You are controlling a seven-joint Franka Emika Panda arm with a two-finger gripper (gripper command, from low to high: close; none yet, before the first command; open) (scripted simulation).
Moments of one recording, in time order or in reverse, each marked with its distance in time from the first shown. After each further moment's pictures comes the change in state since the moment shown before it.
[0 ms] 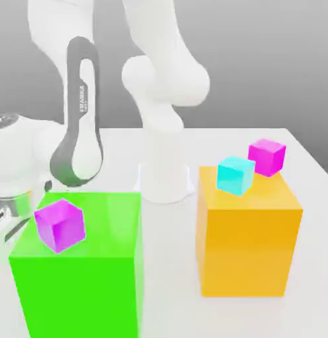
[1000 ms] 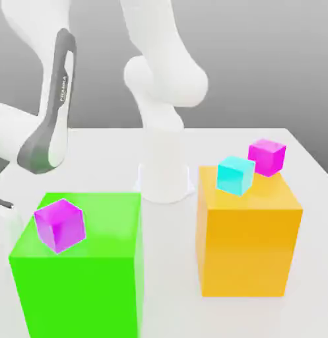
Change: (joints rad) arm -0.058 0.109 0.024 0.313 -0.674 -0.158 -1.266
